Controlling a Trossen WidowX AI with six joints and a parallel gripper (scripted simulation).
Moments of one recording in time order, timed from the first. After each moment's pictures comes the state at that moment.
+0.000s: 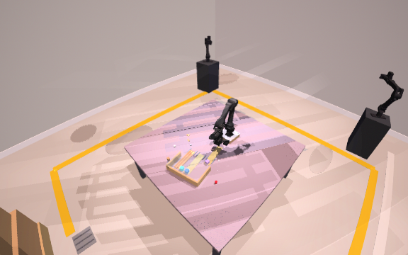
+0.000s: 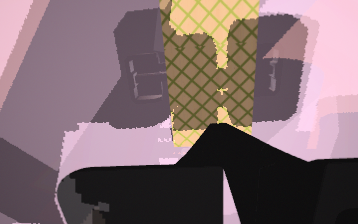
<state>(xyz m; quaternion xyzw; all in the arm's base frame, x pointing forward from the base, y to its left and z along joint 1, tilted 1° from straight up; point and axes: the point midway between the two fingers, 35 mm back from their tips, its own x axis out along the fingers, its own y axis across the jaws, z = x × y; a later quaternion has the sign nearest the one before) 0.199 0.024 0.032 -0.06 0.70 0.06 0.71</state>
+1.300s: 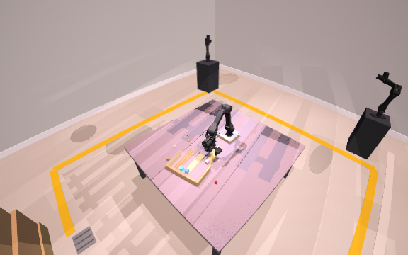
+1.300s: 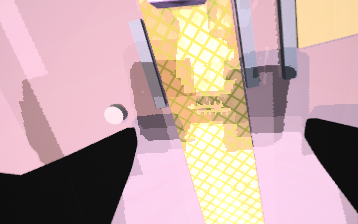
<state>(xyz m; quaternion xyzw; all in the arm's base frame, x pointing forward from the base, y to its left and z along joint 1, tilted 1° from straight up) 0.322 0.045 0.049 0.00 0.70 0.00 0.71</state>
